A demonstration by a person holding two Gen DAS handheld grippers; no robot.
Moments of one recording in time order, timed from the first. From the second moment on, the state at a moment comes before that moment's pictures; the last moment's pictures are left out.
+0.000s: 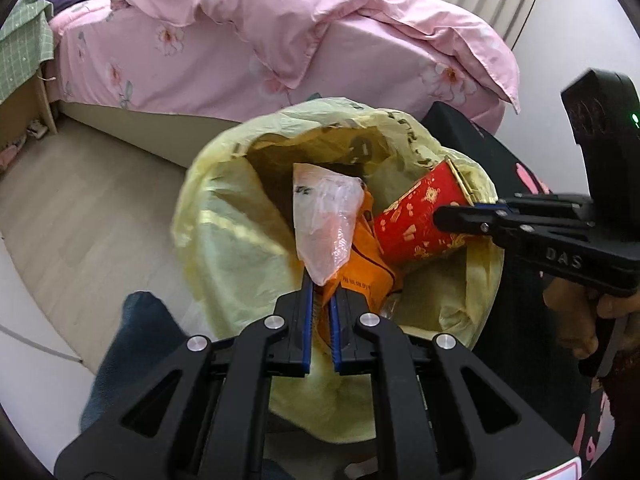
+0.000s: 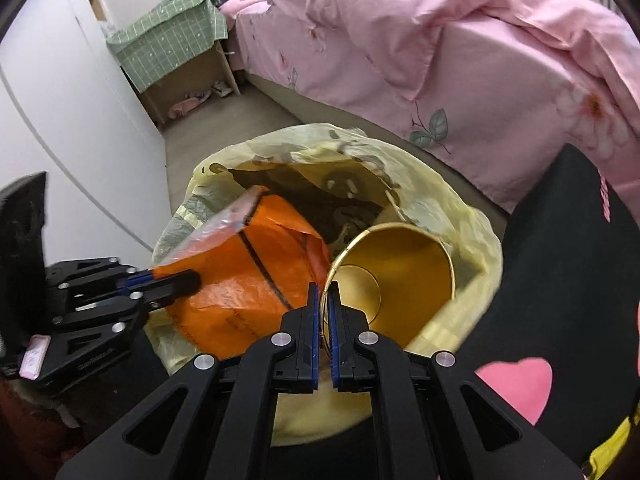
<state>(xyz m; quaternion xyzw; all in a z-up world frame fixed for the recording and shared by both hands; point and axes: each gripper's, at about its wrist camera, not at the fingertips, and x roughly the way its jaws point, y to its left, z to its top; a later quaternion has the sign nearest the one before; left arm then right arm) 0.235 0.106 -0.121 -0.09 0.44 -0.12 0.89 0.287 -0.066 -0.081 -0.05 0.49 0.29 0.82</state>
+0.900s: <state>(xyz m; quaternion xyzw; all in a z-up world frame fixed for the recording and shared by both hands) 0.186 0.090 -0.024 -0.11 0.33 -0.11 0.93 0.162 -0.159 -0.017 -0.05 0.37 0.22 0.90</state>
